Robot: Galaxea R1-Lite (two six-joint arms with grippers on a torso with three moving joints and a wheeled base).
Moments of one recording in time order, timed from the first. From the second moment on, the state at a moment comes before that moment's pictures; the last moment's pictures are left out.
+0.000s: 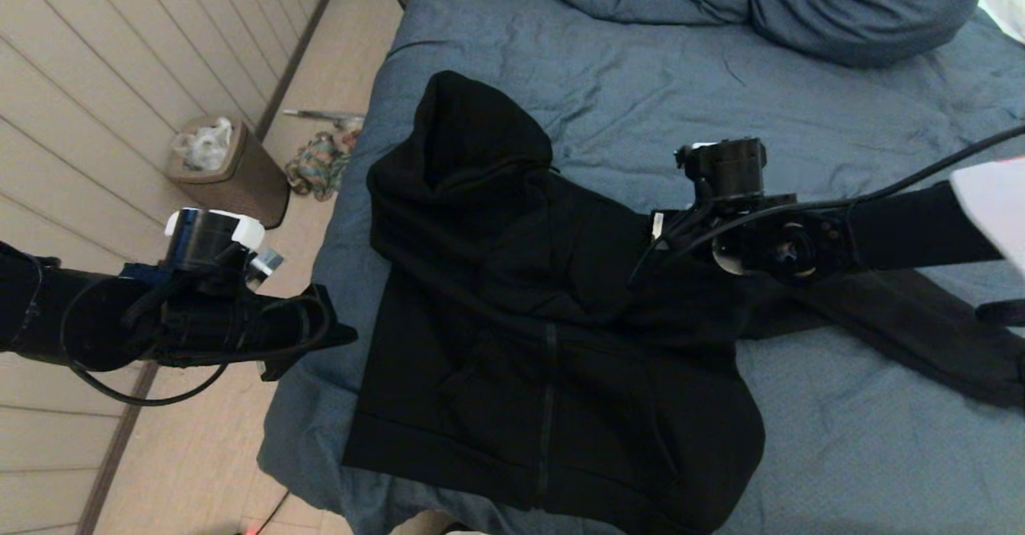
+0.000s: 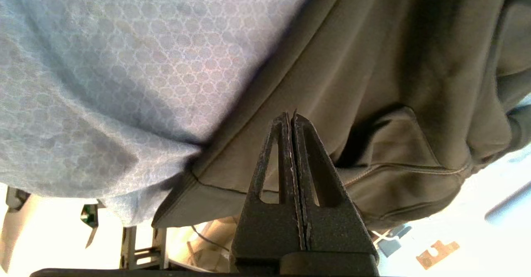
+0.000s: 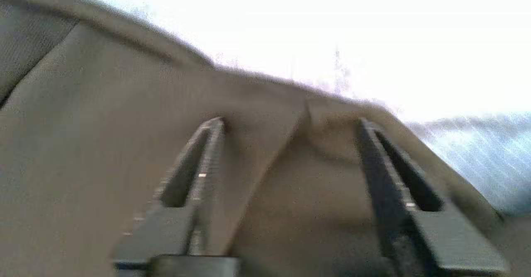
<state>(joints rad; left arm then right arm) -0.23 1.78 -0.94 -0.12 -0.36 -0.73 0.30 2.03 -1.45 -0.23 -0.43 0.18</state>
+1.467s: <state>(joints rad) -0.24 1.81 -0.93 -0.16 -0.36 -0.73 0.21 2.09 -1.31 -0.23 -0.39 0.02</state>
